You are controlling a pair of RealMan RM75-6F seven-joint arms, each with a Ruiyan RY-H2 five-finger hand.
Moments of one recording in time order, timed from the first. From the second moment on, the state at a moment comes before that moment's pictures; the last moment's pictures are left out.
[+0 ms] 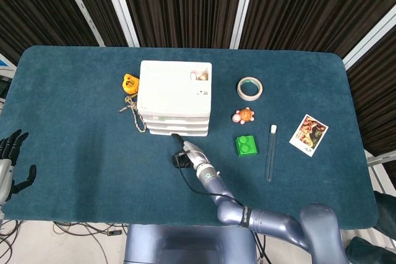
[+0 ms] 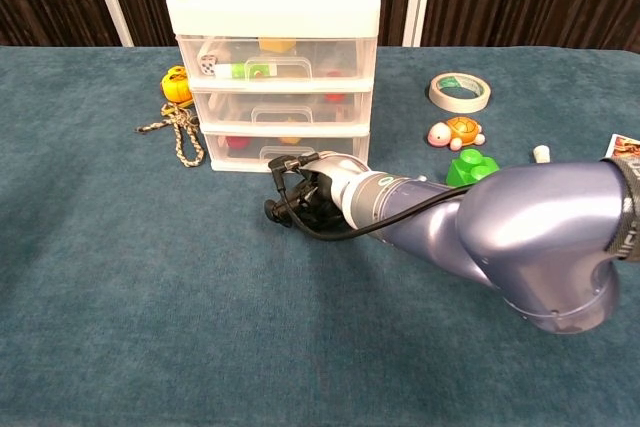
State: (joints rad) left arm -0.10 -1.11 -0.08 -1.66 1.40 1.43 -0.08; right arm 0.97 -2.03 0.43 -1.16 -0.60 0.66 0.01
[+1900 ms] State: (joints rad) left arm -0.10 -1.10 -0.08 -1.66 1.39 1.42 -0.09; right arm 0.99 -2.04 0.42 -1.12 -0.68 0.56 0.08
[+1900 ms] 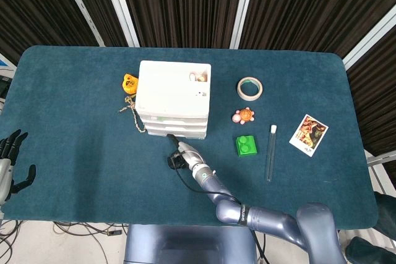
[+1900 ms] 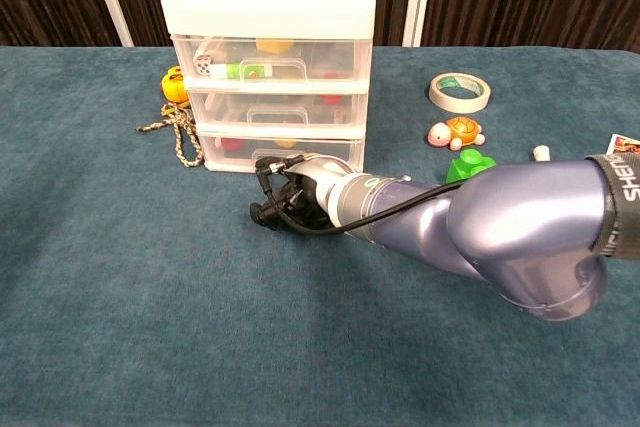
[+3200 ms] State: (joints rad) left arm -0.10 -1.10 -0.08 -1.67 1.38 1.42 -0.08; right arm 0.93 -2.00 0.32 -1.28 -0.75 0.60 0.08
